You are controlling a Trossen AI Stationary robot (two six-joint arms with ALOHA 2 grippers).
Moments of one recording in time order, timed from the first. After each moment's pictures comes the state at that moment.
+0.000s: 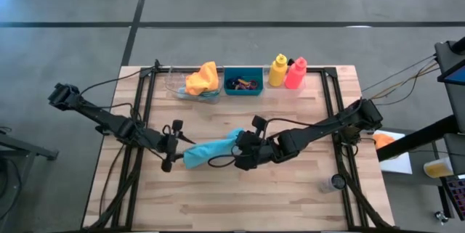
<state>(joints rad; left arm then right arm) -0.42 0.81 0.41 -0.12 -0.27 0.11 0.34 1.79 1.45 -0.57 0.69 0.45</state>
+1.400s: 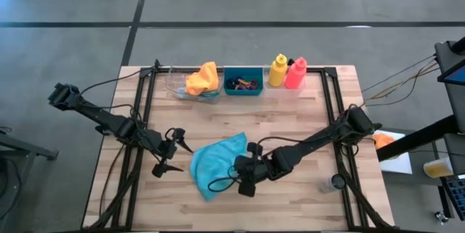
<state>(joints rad) -0.42 0.81 0.41 -0.20 -0.01 0.05 0.43 1.93 1.45 -0.54 0.32 0.61</state>
